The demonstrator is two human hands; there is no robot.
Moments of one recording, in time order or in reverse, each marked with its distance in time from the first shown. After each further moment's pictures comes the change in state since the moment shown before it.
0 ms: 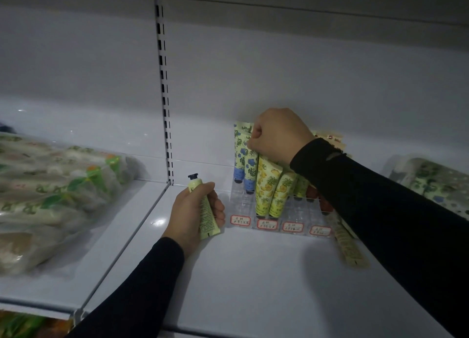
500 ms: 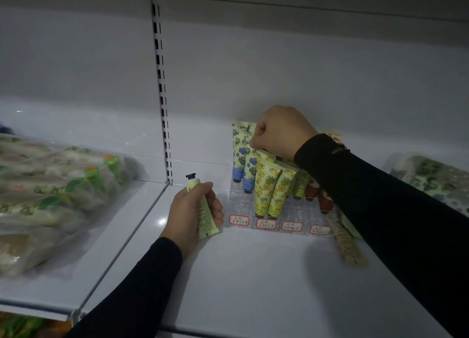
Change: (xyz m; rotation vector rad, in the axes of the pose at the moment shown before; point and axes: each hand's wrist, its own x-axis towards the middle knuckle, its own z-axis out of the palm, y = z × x) left_hand 0.000 0.000 0.000 0.007 -0.008 0.007; right_hand -0.001 0.007 -0.008 0.079 -0.076 0.039
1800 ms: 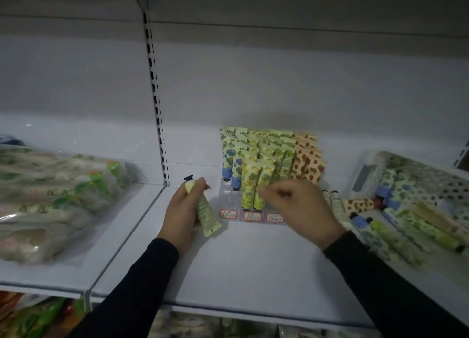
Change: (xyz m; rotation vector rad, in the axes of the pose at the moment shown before) left_hand -0.035 0.006 0.013 0.222 0.058 0.141; right_hand -0.146 0.027 0.026 0.669 0.039 0.129
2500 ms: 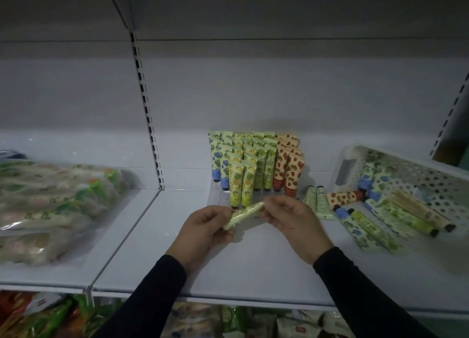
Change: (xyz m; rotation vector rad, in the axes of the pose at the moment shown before) left_hand -0.041 -0.012 0.028 -0.063 -0.261 -0.171; right_hand -0.026 0.050 0.011 0.921 0.063 0.248
